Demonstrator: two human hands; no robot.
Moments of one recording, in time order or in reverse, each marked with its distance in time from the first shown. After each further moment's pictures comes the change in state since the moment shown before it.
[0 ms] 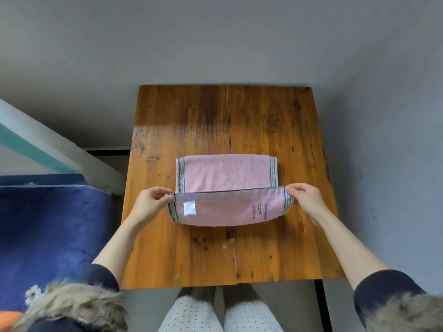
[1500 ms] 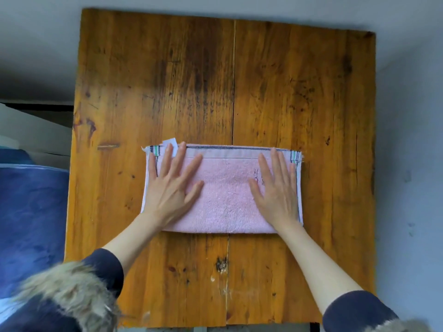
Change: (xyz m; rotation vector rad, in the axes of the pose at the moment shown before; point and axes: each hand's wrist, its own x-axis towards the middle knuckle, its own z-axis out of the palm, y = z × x) left_hand 0.130 -0.023 0.114 0.944 0.090 0.448; right_hand 0.113 0.028 0.113 -0.835 0.074 -0.588
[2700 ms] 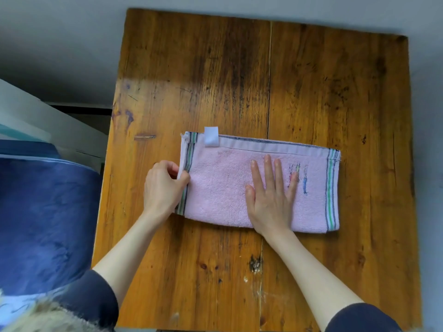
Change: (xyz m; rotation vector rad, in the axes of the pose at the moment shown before) left_hand -0.030 -0.046 -0.025 -0.701 0.121 -0.683; right_hand -0.020 -0.088 0.033 -0.121 -0.005 0.037
